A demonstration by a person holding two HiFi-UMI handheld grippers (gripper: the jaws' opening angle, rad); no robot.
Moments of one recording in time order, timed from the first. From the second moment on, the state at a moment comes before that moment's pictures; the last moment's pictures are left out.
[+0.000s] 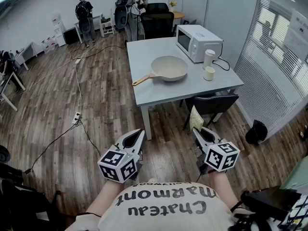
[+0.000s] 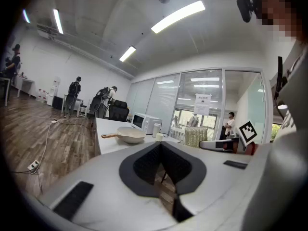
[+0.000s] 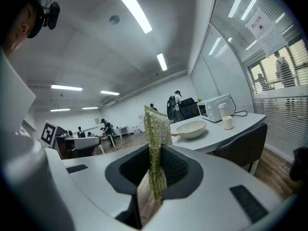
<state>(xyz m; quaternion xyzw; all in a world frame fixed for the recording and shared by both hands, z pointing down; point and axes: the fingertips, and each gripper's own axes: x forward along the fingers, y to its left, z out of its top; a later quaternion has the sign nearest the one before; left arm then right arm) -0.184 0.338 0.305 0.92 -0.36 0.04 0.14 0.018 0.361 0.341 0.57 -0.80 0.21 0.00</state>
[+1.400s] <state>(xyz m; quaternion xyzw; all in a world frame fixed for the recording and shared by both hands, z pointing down) -0.222 0.188 0.317 0.93 -0.33 0.02 0.17 -0.029 0.215 0.356 0.56 -0.79 0.24 -0.01</state>
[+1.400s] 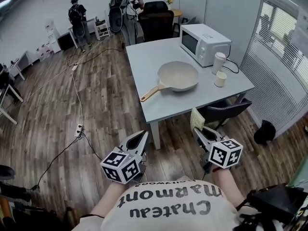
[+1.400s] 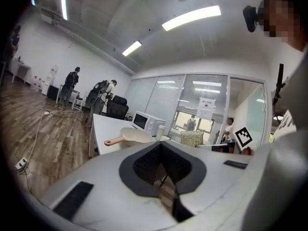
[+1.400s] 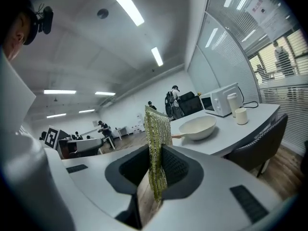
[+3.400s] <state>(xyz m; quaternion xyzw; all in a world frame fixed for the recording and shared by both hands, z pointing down) -0.077 -0.133 0.341 0.87 -0.45 0.00 0.18 0.094 -0.142 0.384 0.44 -0.86 0.25 0.00</state>
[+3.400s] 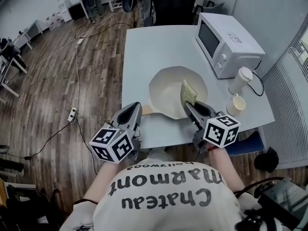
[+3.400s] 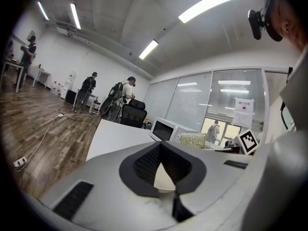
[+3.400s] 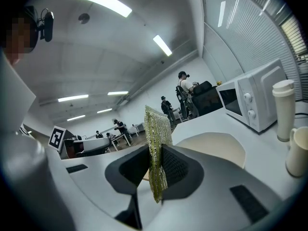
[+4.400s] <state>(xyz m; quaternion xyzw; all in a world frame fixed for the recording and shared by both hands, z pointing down) -0.052 -0.178 0.517 0.88 -0.21 0.40 0.18 0.044 -0.250 0.464 0.39 -0.85 0.34 0.06</state>
